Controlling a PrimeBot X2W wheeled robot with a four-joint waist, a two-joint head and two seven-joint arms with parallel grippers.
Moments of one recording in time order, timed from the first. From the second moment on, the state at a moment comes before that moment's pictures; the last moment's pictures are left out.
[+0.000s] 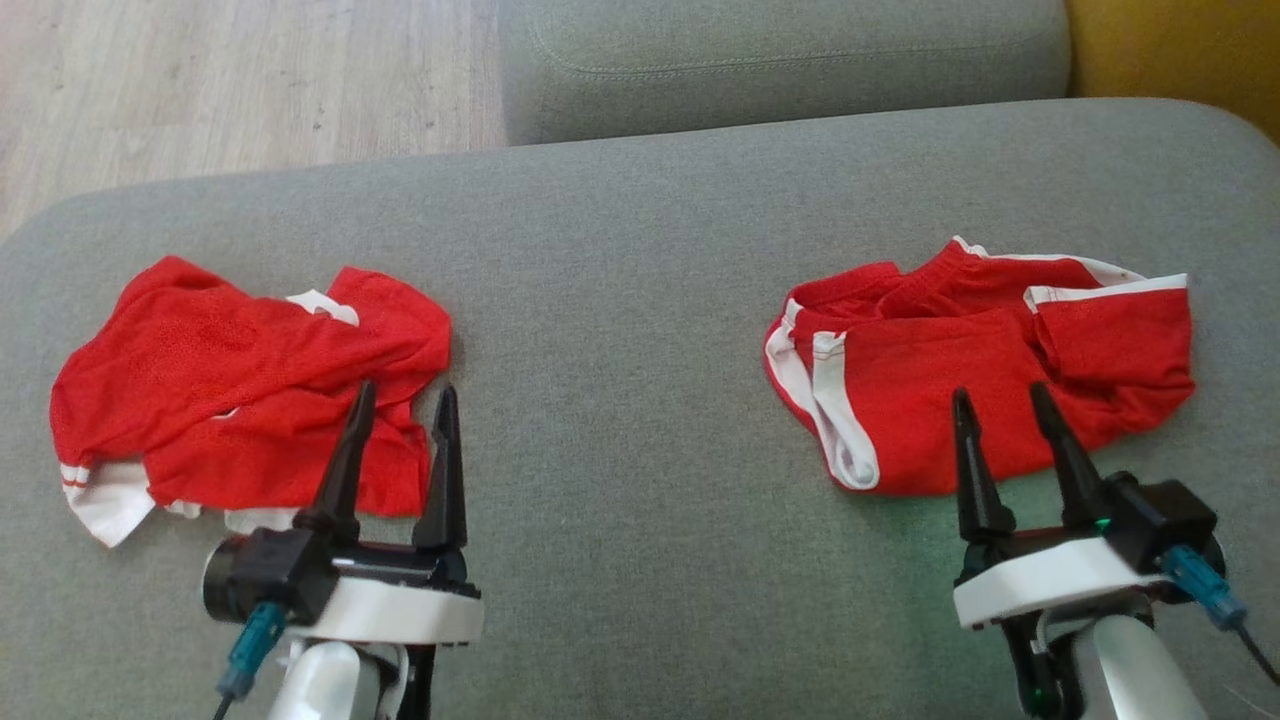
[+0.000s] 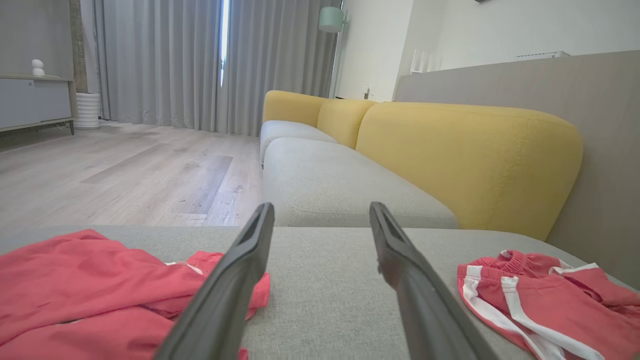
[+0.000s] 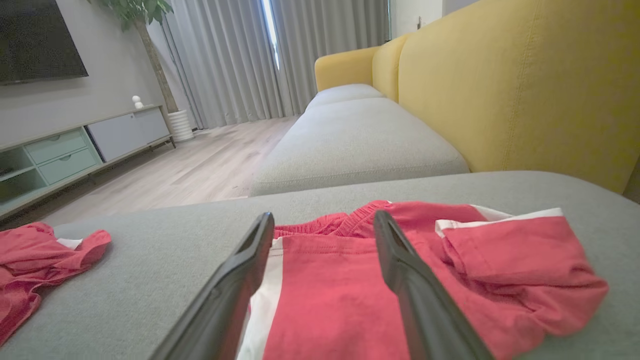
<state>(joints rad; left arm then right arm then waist) -0.10 0.05 -0.19 0.19 -0.24 -0.08 -0.25 -0.06 -0.05 0.05 0.27 0.17 0.13 -0.23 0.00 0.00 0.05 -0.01</state>
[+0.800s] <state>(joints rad) -0.13 0.05 -0.25 0.21 -0.26 -0.08 -0.25 -0.31 -0.05 0.09 0.53 0.02 0.13 -0.06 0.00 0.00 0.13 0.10</state>
